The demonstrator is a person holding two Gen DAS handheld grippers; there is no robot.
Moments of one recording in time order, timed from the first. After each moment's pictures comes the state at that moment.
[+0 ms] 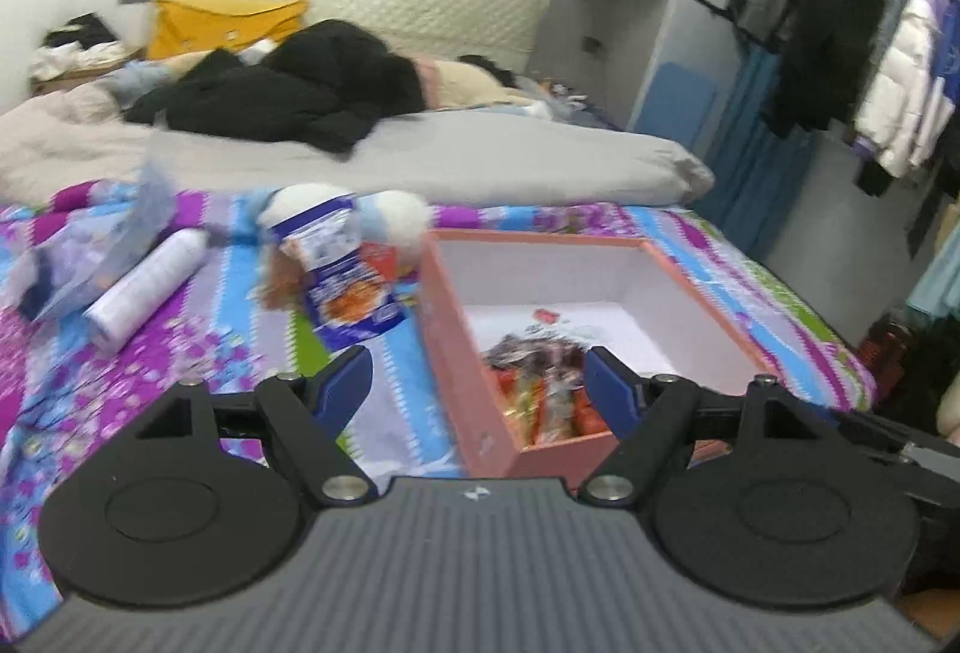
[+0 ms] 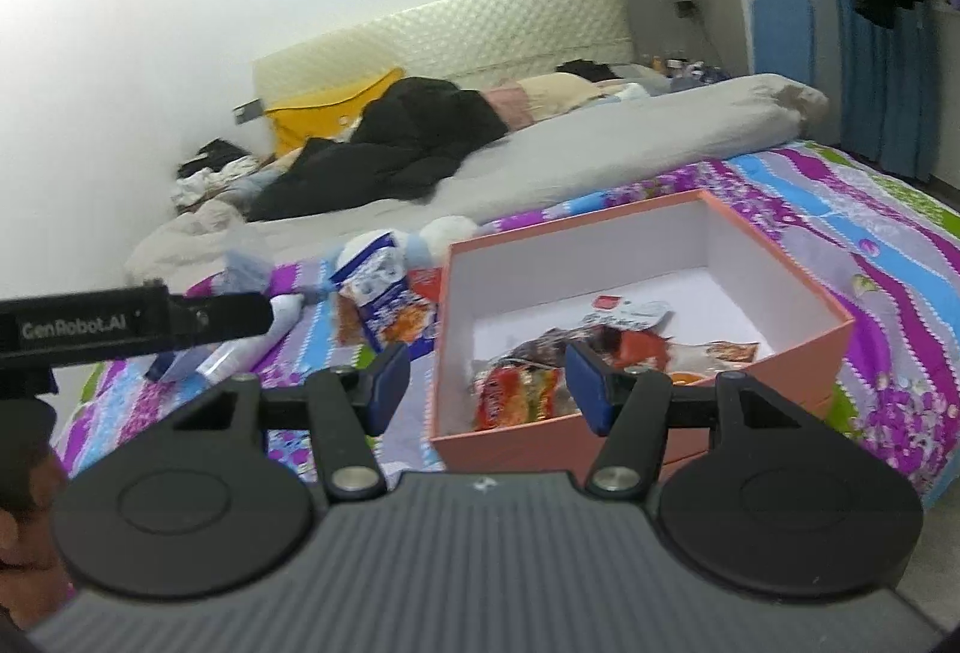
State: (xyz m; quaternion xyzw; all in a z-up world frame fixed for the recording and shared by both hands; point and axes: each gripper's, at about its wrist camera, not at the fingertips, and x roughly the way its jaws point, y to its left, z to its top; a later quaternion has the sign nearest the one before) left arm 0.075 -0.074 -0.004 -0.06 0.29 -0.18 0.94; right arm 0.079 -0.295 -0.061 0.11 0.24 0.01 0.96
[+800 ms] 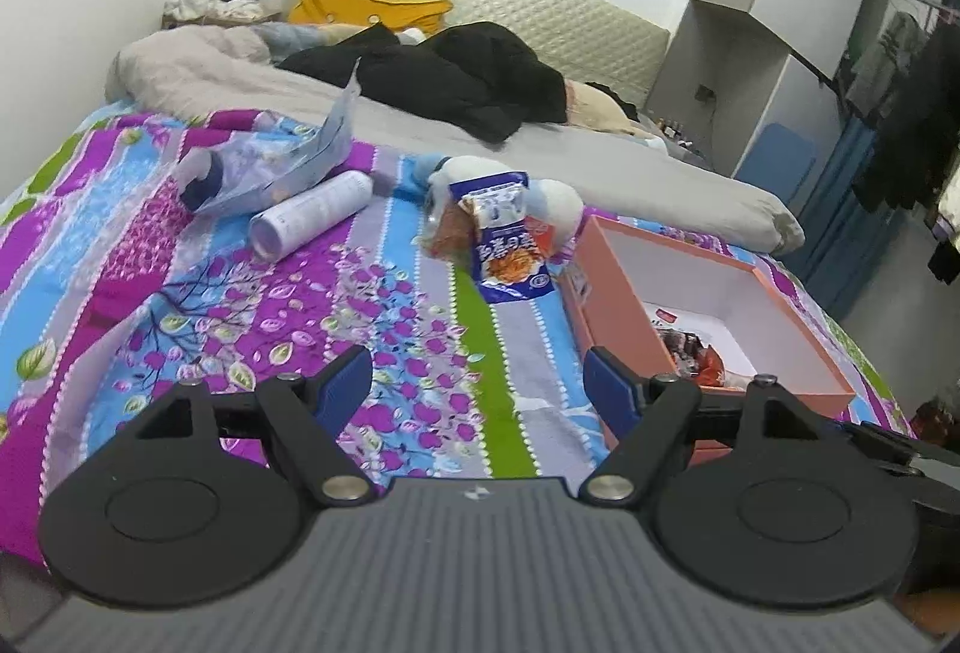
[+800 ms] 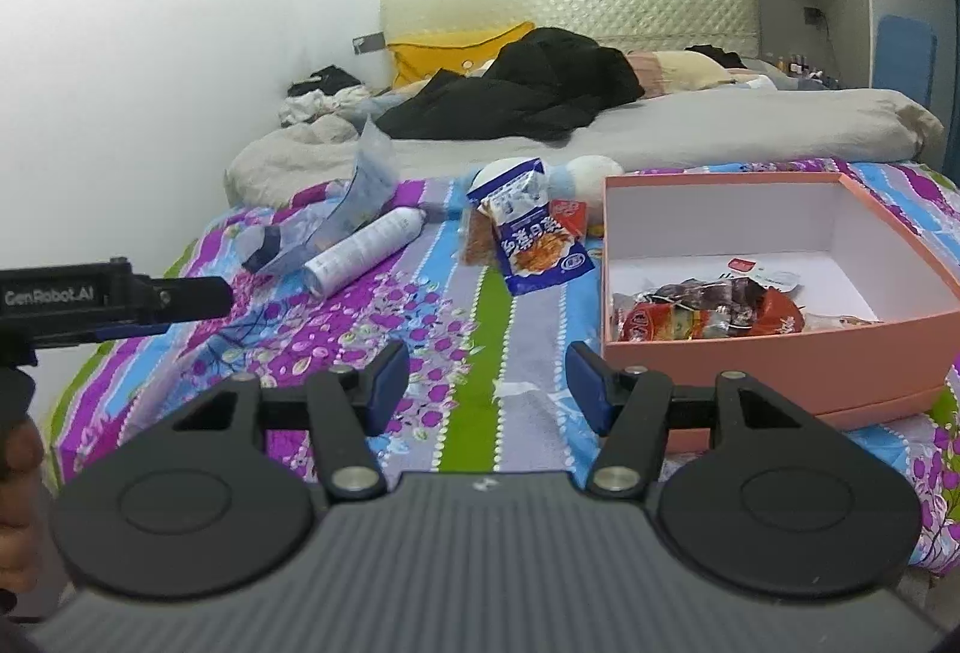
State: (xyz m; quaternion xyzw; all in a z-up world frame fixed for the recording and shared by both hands) left arm 0.006 0.049 -0.050 -0.13 0.29 -0.08 0.95; right arm 0.063 -0.210 -0.090 0.05 0.26 0.11 0.96
